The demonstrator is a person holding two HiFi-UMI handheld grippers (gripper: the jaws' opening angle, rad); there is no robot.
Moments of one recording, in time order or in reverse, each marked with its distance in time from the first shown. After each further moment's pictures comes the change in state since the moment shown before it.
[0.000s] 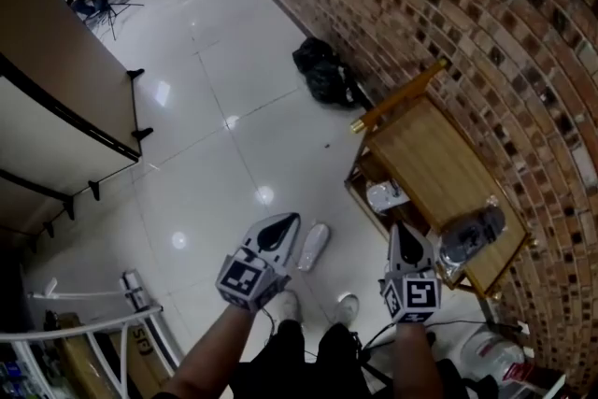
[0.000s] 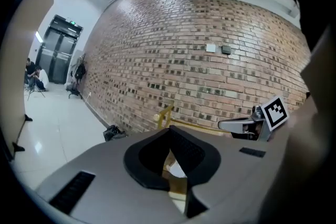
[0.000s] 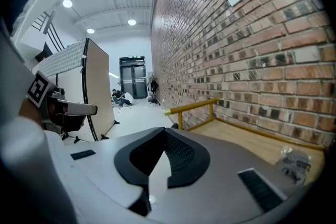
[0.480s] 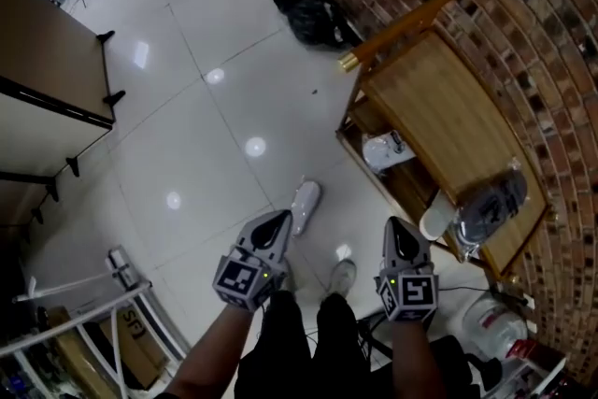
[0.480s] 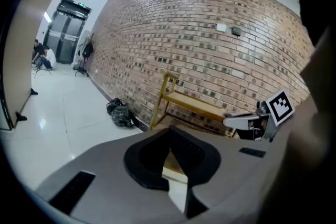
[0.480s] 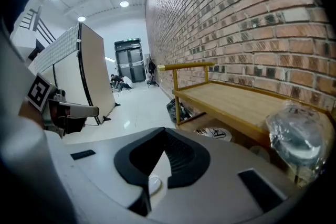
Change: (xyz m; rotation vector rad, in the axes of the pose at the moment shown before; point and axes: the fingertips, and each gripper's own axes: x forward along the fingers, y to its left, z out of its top) left arm 0.022 -0.003 -0.166 -0.124 0.172 0.031; right arm 0.008 -0.016 -0.150 0.037 0.215 0.005
